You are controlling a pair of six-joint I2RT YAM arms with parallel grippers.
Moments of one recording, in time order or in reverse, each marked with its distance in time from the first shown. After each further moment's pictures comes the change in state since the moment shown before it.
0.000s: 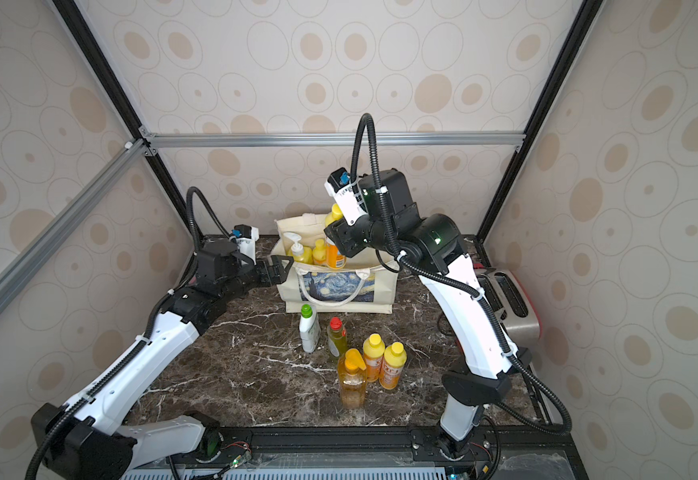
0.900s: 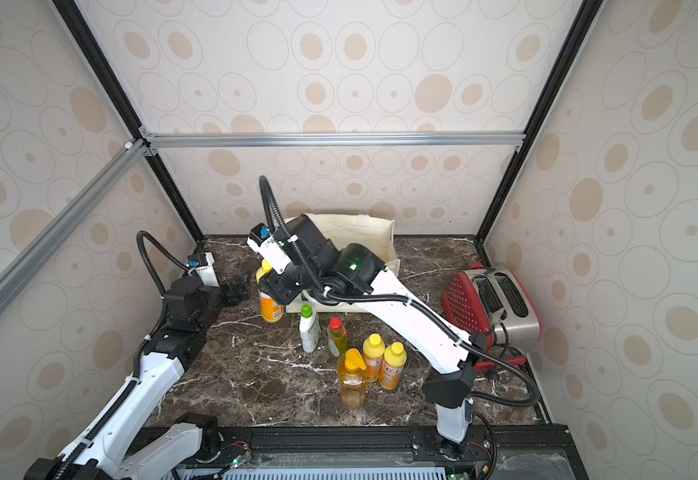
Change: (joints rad) left arm 0.275 -0.297 -0.431 0.279 -0.158 0.109; right arm 0.311 0.084 -0.108 0.102 -0.070 0.105
